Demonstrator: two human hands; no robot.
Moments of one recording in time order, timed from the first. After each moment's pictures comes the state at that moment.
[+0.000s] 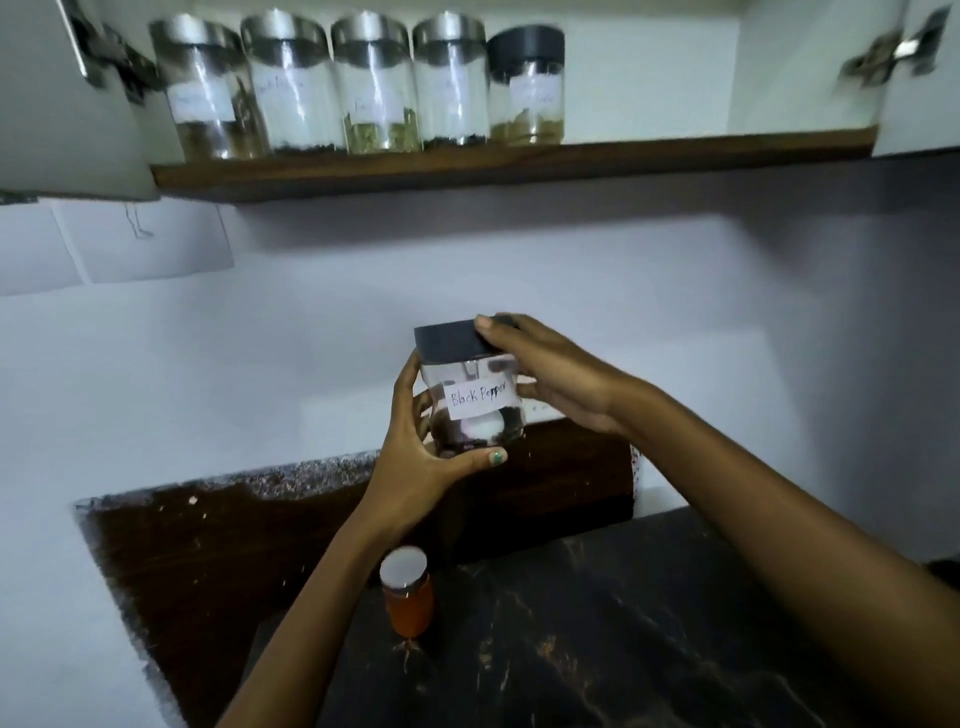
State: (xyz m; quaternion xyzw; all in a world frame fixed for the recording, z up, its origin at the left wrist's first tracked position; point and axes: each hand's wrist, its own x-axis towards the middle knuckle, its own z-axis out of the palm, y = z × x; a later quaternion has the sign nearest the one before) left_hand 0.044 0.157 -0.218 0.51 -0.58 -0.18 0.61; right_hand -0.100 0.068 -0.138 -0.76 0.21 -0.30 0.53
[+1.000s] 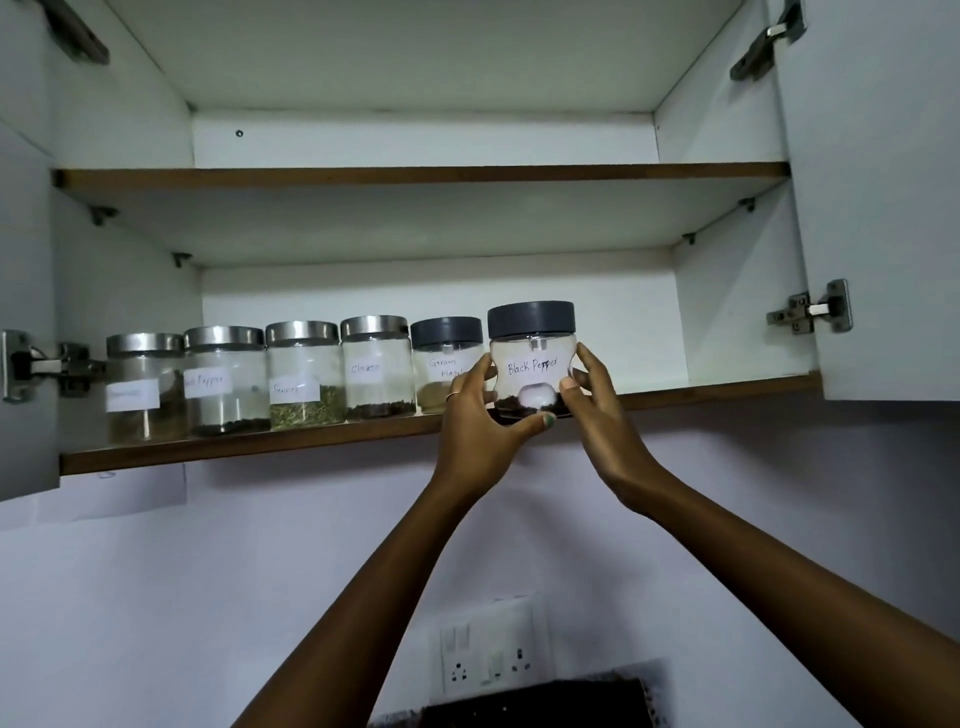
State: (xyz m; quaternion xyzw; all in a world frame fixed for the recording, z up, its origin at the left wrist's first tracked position) left_hand -0.064 -0.032 0.010 0.51 -0.60 0.08 0.61; right_hand -0.179 -0.102 -0.002 -0.71 0.11 -0.60 0.35
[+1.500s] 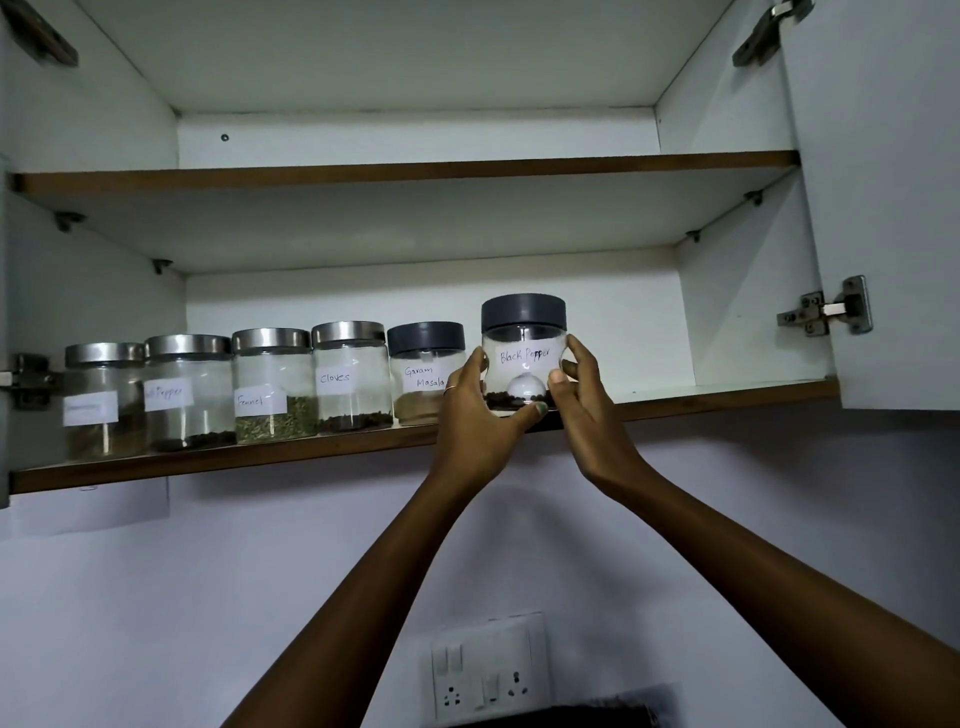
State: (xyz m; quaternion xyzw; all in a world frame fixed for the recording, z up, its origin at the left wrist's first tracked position) left_hand -0.076 -0.062 0.024 0.53 -0.58 0.10 0.60; right_hand -0.168 -0.148 0.009 -0.72 0.08 -0.62 0.29
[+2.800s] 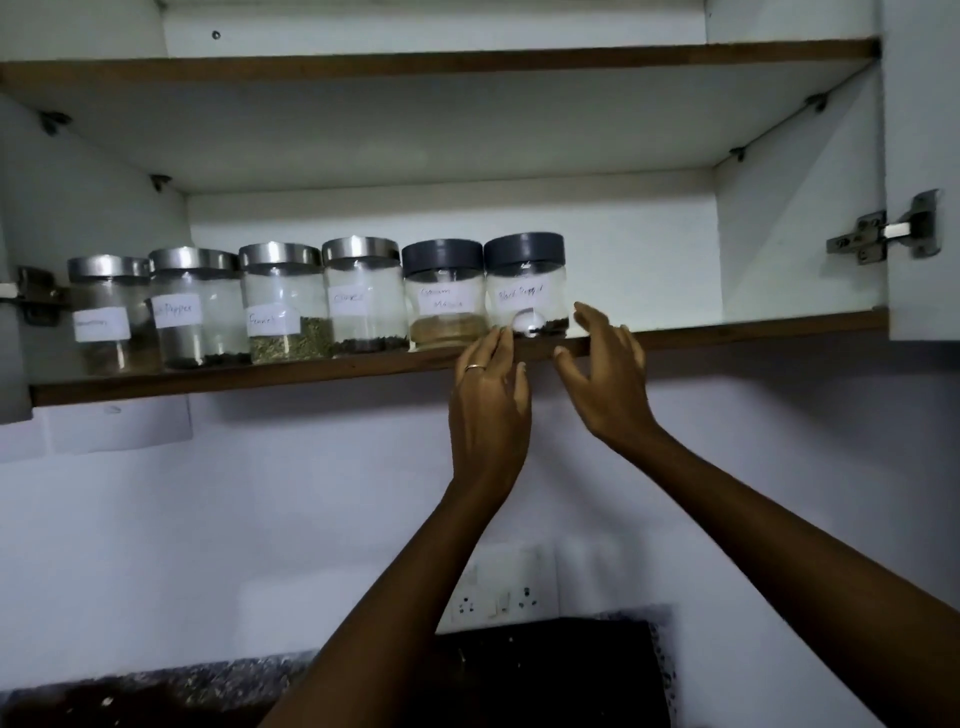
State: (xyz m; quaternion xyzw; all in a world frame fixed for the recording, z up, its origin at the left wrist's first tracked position) left_hand -0.059 -0.083 -0.038 0.56 -0.53 0.31 0.55; right_hand -0.147 -0.173 -0.024 -0.74 0.23 -0.62 0.05
